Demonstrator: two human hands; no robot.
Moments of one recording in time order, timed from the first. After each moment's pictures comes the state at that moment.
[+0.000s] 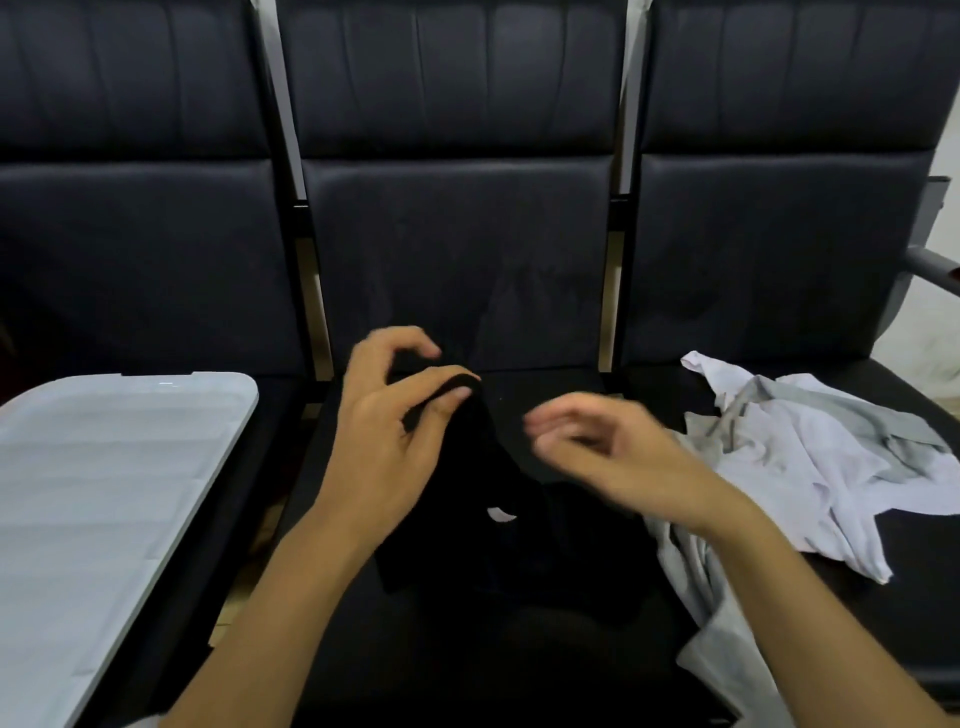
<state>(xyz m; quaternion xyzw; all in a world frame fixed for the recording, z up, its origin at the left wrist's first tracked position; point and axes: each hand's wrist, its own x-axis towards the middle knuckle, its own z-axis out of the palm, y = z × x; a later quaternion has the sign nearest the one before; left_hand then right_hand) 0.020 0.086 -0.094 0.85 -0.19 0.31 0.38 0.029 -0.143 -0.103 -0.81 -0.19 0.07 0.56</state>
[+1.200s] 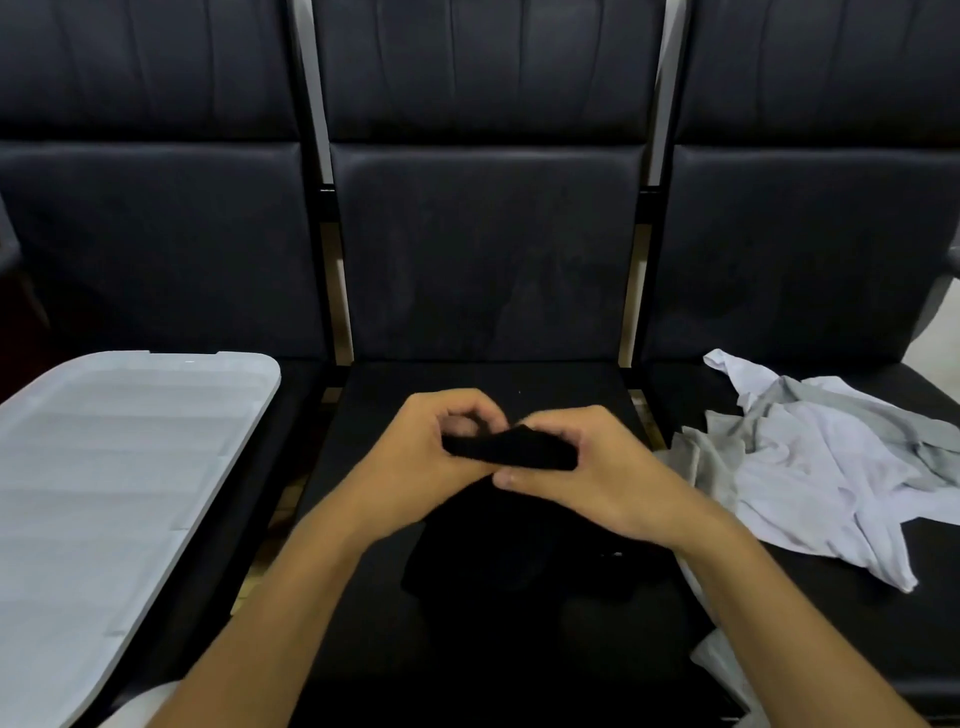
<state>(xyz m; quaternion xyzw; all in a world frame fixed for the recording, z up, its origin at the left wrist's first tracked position) 0.005 0.090 -0.090 0.81 -0.17 -0.03 0.56 0.018 -0.104 -0.097 -0.82 -0.29 0.05 0.49</state>
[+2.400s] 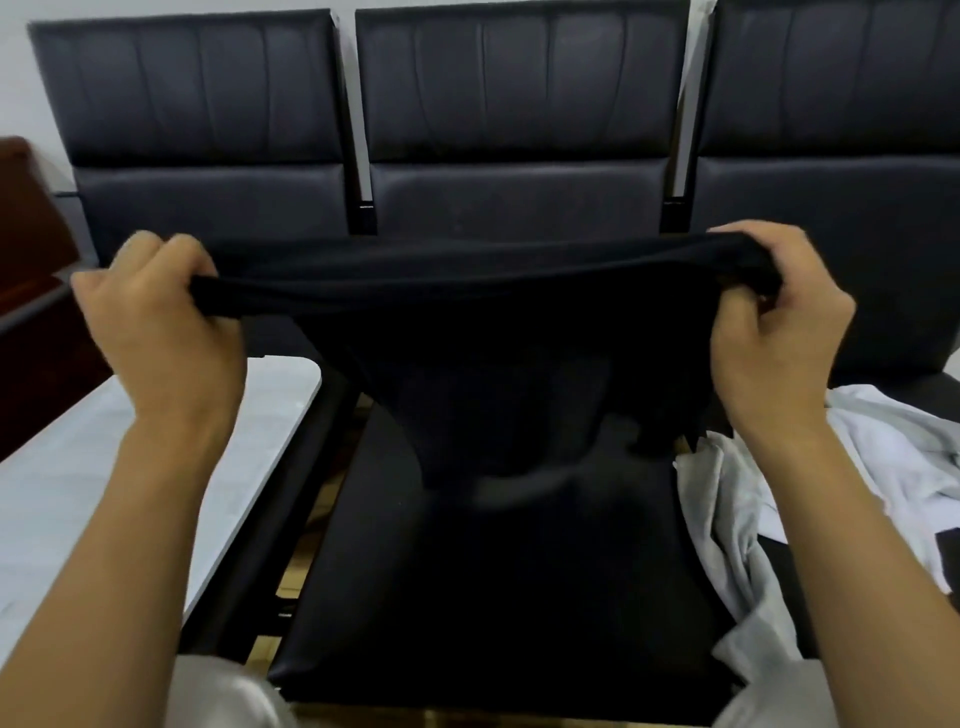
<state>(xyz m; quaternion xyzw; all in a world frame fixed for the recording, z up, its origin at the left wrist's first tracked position) 0.008 0.229 -0.025 0.83 0.06 0.54 0.12 0.042 -0.148 -0.035 -0.75 -0.16 -0.46 0.45</state>
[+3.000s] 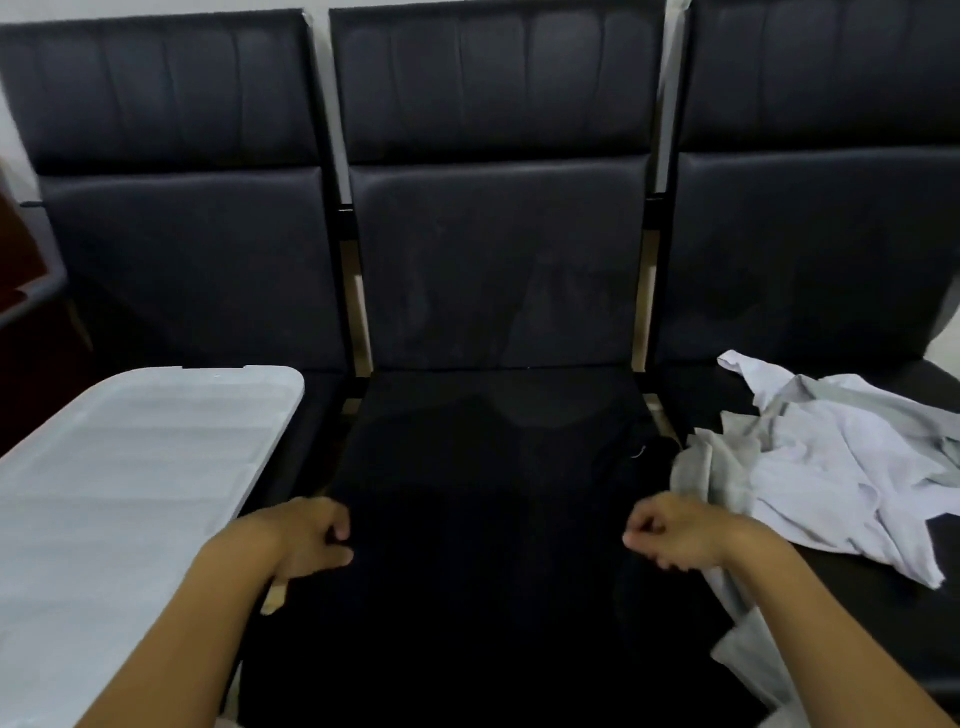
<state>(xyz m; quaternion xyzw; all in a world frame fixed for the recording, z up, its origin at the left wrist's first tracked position) 0.015 0.218 -0.167 0.95 0.02 -0.31 0.03 0.047 -0.192 -0.204 -0.92 -0.03 0.32 0.23</state>
